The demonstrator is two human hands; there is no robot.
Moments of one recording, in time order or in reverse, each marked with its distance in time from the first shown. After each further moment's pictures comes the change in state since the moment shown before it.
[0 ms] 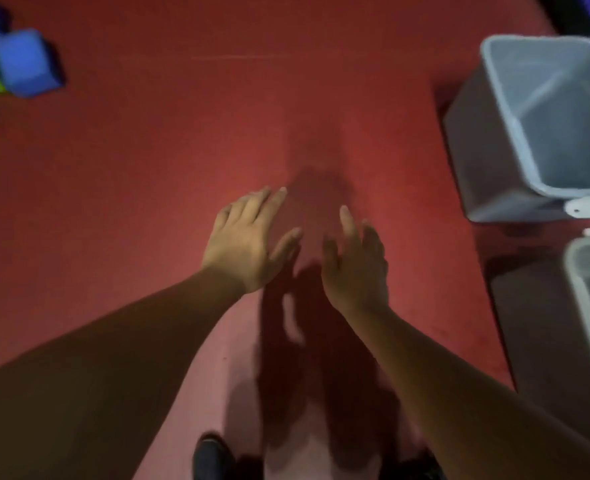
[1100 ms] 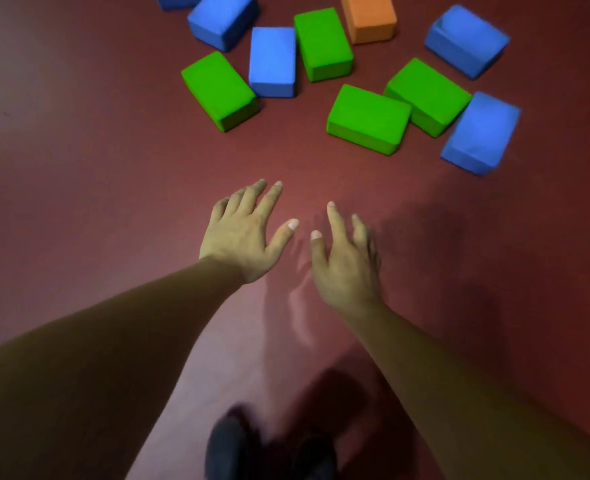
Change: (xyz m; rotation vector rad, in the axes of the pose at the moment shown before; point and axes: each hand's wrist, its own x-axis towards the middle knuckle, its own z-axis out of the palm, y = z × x) left_hand -0.188 -0.794 -0.207 -0.057 0.216 -0.994; right_hand 0.000 -0.750 0.519 -0.159 -0.633 -0.780
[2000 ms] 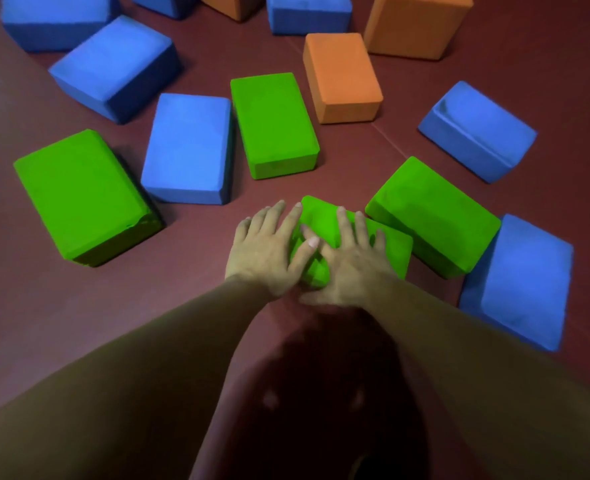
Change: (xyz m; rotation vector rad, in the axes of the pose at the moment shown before) left_hand 0.498 0.001 0.210 -0.083 -0.011 0.040; right_hand 0.543 0.136 0.063 -0.721 -0.349 -0.311
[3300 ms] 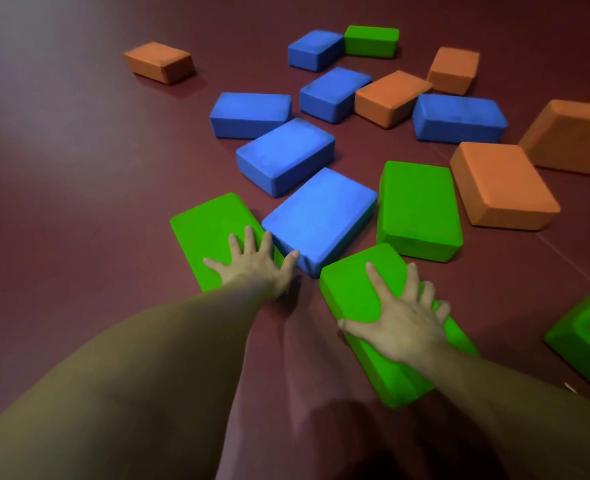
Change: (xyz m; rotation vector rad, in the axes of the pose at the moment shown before) left_hand 0.037 -0.256 -0.050 0.039 -0.002 -0.666; right_hand 0.138 -0.148 -0.002 0.090 0.198 0.121
